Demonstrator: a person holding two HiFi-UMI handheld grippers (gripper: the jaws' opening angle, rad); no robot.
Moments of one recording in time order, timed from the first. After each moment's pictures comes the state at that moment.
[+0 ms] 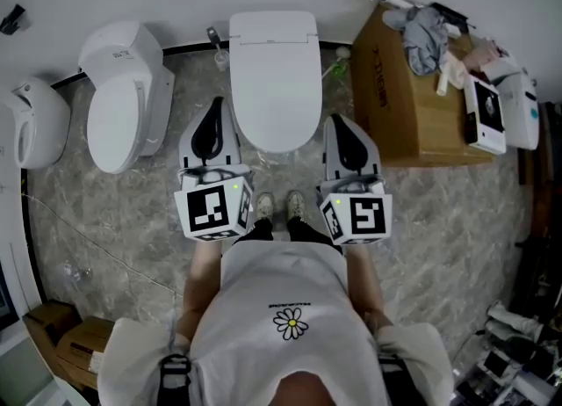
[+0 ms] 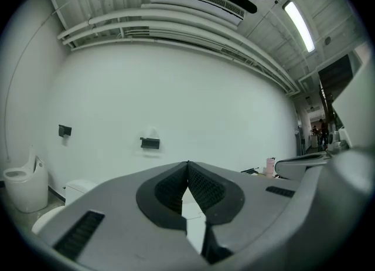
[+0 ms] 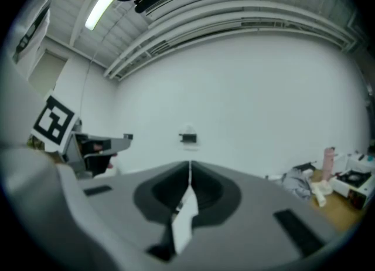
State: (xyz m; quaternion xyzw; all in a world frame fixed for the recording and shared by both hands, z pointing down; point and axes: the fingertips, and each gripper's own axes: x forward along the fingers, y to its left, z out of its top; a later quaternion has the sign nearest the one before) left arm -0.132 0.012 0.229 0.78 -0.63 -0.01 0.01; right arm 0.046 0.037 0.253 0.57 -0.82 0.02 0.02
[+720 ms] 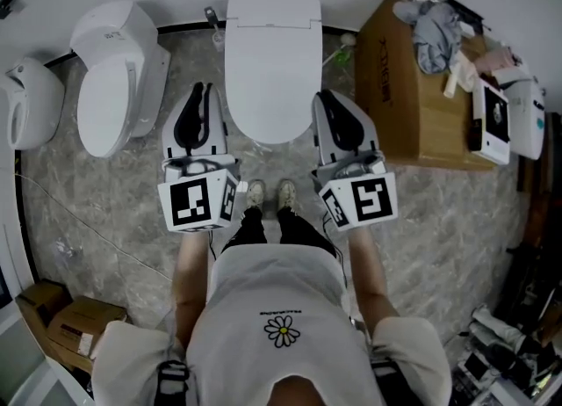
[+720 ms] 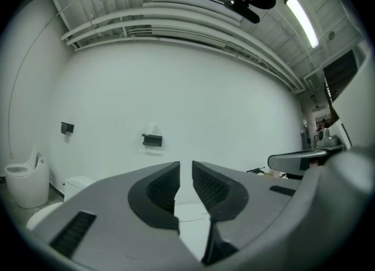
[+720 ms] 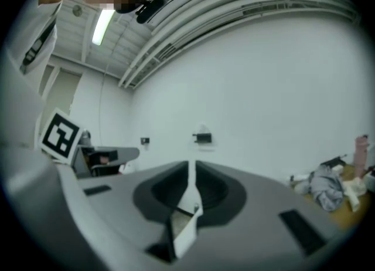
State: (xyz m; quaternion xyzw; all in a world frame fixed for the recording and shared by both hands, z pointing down) left arm -0.129 -0.026 0.259 0.77 -0.64 -0.01 0.01; right arm 0.036 -0.019 0.269 0.48 -0.88 0.03 0.00
